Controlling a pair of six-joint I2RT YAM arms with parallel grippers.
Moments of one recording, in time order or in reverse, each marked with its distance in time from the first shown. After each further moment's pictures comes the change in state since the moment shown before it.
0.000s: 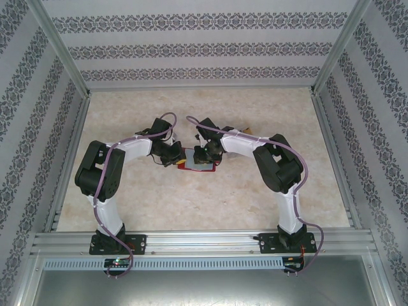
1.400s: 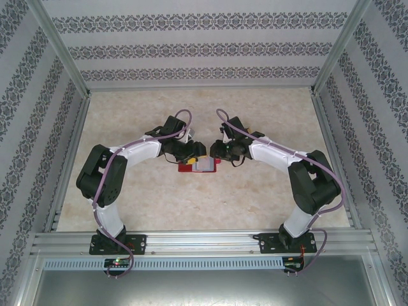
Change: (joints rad) left arm -0.135 -0.037 0.064 0.049 0.068 -0.014; right arm -0.113 -0.374 -0.319 0.145 0.051 0.129
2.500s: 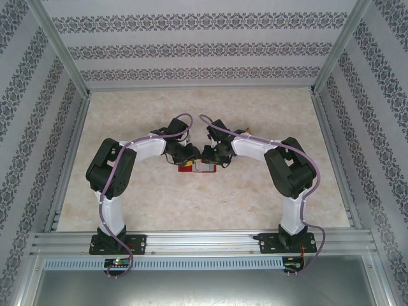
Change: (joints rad) left arm 0.007 0.119 0.055 -0.085 -0.149 -0.026; right arm 0.061 0.247 0.157 -0.072 -0.014 -0.019
